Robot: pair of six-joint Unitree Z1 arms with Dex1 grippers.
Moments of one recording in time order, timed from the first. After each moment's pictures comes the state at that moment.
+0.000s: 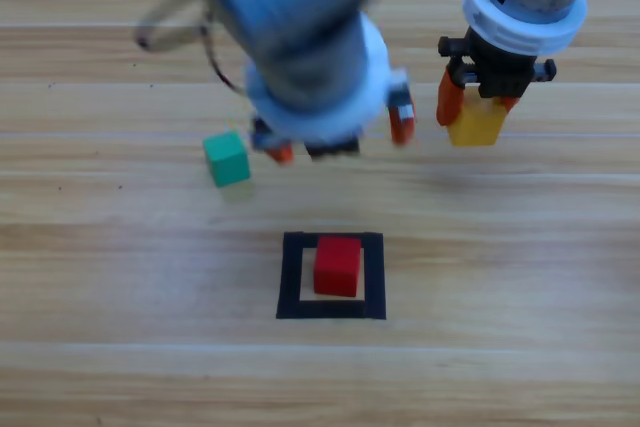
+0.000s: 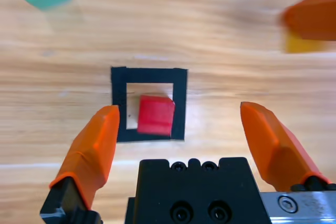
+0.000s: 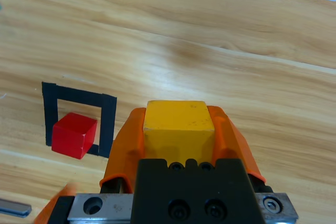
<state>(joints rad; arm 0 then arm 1) -0.99 2.04 -1.77 0.93 0.33 -1.09 0.68 2.22 -2.00 1.13 0.01 0.50</state>
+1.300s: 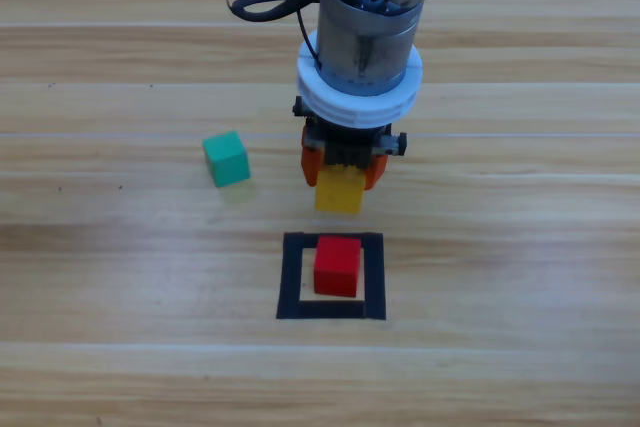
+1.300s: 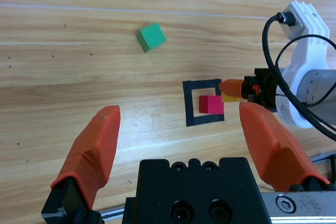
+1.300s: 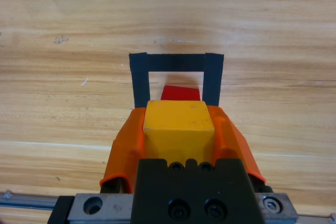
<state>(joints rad) -0.54 1.40 -1.47 0.93 0.05 -0.63 0.96 2.48 -2.47 1.40 -0.04 0.98</state>
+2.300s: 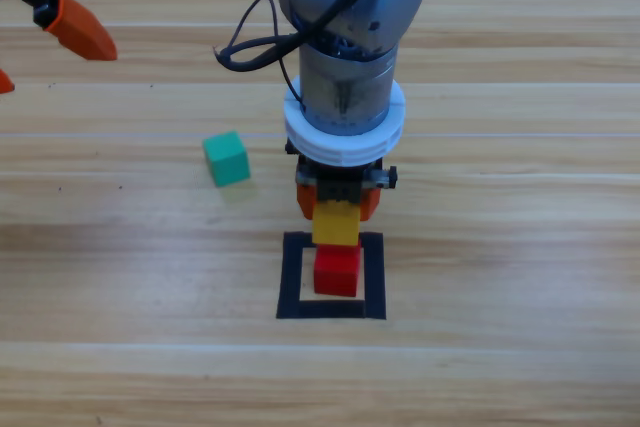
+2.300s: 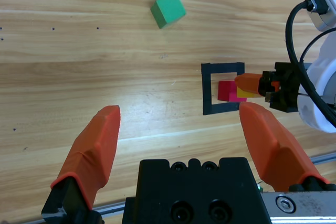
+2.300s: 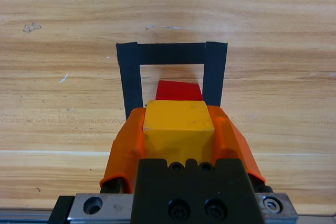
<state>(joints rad) -0.51 1.40 -1.27 0.83 0.01 -0.63 0.99 2.53 -2.47 1.42 -0.06 1.00</state>
